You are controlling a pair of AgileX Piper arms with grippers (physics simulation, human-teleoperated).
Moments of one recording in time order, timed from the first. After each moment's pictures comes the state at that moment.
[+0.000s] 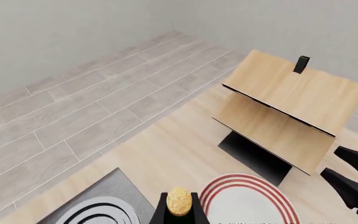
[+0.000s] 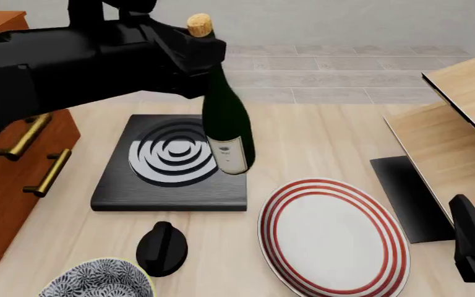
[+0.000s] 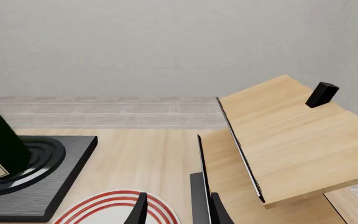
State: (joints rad) left arm -0.75 1.17 -1.05 0.15 0.04; right arm 0.00 0.01 0.00 0.00 0.00
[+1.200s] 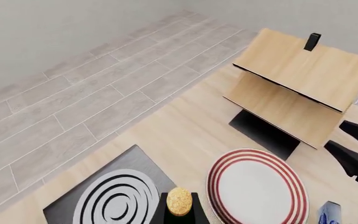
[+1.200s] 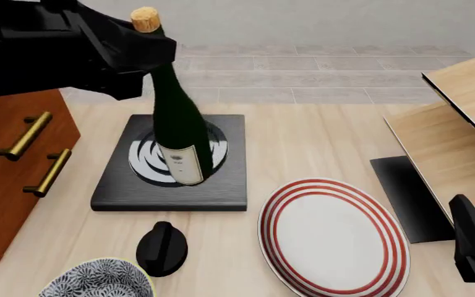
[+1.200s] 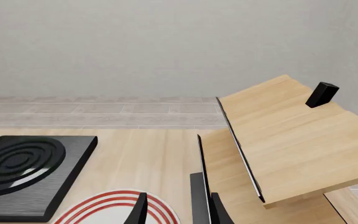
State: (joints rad) left arm -0.71 1.01 -1.08 0.42 0.10; right arm 0.00 0.01 0.00 0.00 0.00
